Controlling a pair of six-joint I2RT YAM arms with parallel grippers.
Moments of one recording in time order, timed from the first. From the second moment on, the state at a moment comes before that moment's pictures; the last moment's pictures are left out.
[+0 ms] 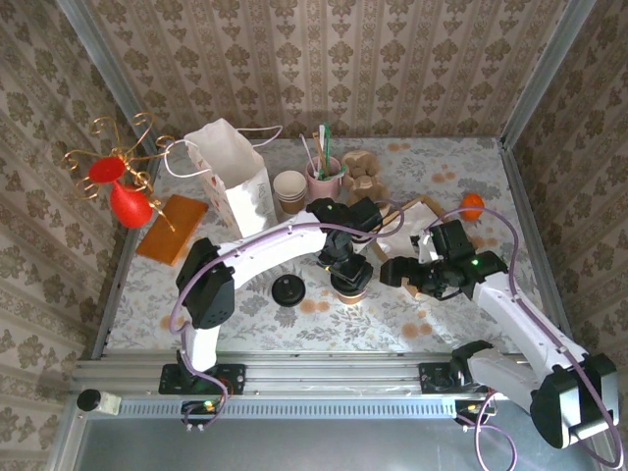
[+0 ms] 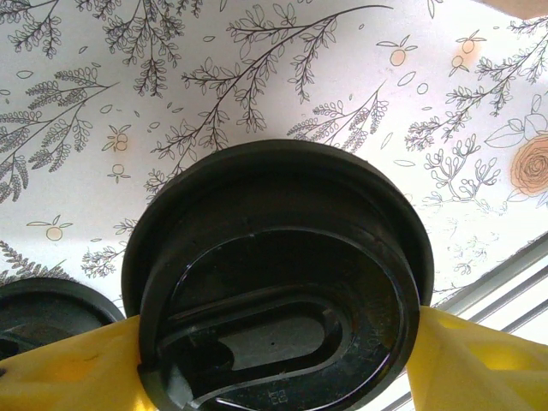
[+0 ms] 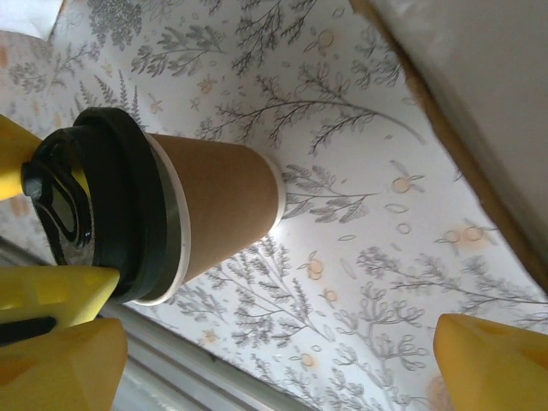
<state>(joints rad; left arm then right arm) -1.05 1.93 1.72 -1.17 0.13 -0.35 0.27 1.01 0.69 -0.75 -0.48 0.49</state>
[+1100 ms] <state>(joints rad) -1.05 1.93 1.70 -1.14 0.17 -0.35 0.27 1.28 0.53 -0.27 -0.77 0.70</state>
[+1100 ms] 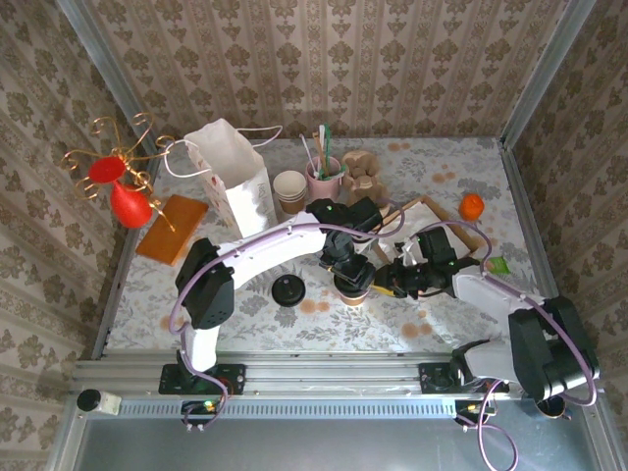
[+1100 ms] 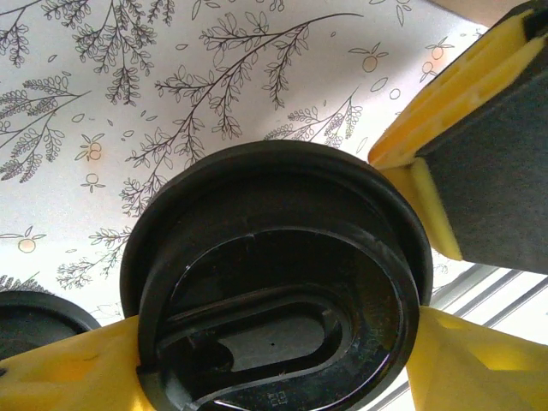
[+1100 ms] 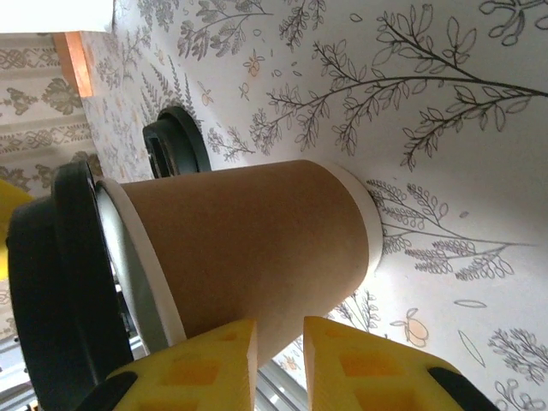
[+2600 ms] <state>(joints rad) -1.10 1.90 1.60 -1.02 0.10 -0.36 0.26 1.11 0.62 -0.54 -0.60 0.57</state>
